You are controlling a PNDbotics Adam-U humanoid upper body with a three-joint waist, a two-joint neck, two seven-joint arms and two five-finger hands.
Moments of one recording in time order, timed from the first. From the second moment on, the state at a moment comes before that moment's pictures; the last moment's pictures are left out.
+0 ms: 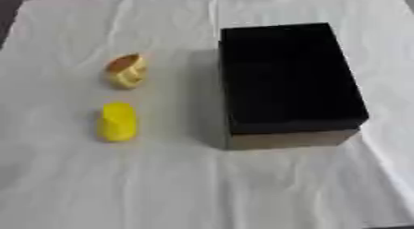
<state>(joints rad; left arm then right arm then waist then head) -0.33 0.56 0.27 -1.98 -0.07 -0.46 0.21 -0.23 -0.50 -0.33 -1.98 -0.60 -0.58 0.30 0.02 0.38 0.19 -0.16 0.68</state>
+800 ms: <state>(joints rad) -0.15 1.05 0.11 -1.87 -0.37 -0.54 0.20 -0.05 -0.59 -0.34 -1.98 -0.53 -0.82 0.26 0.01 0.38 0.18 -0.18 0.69</state>
